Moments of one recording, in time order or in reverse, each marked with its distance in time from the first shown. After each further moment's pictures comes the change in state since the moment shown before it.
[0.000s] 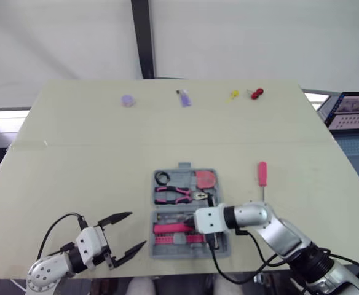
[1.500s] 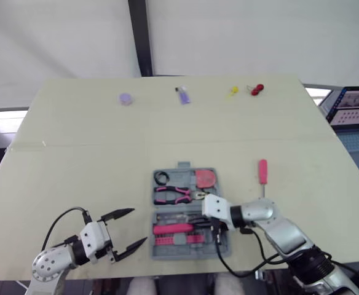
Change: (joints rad) left arm -0.079 0.019 -0.025 0.082 0.011 -0.034 -0.030; right arm 0.038 0.066 -0.155 0.012 0.209 0.235 0.089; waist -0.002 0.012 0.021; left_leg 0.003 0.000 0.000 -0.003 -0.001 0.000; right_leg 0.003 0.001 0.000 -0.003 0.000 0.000
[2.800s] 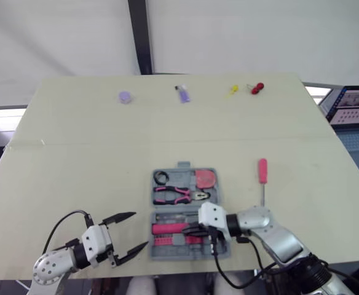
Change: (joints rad) left arm 0.027 0.001 -0.021 -0.009 0.003 -0.005 0.012; right arm 0.058 0.017 0.027 -0.040 0.052 -0.005 0.000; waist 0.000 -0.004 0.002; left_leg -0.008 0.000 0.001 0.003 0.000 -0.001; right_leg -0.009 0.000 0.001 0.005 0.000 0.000
